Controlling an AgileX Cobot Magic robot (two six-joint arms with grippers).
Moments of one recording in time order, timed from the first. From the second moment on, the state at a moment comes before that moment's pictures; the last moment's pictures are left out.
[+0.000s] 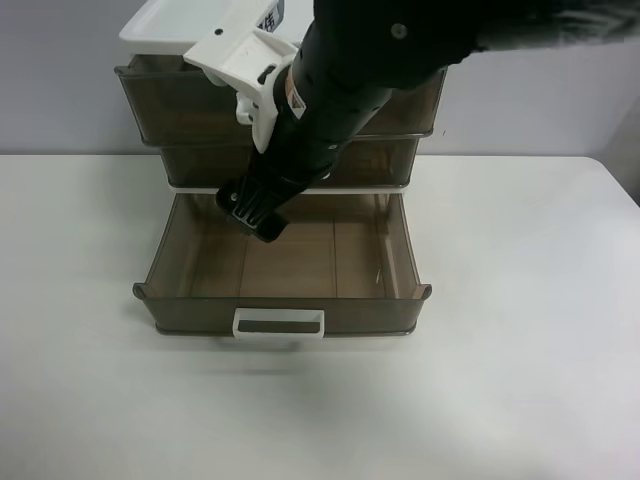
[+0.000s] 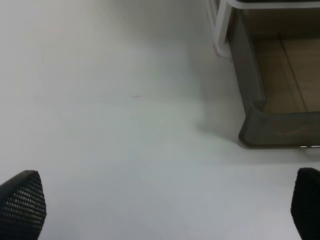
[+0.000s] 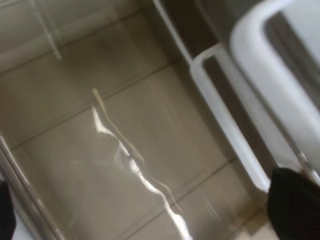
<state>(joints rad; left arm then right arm) 0.05 -0.01 -0.51 -0.07 1.06 0.11 0.92 1.71 -1.34 -0.33 0.69 -0.01</state>
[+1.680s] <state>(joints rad) 0.05 -0.01 -0.51 -0.07 1.06 0.11 0.87 1.09 -1.26 -0.13 1.21 -0.17</state>
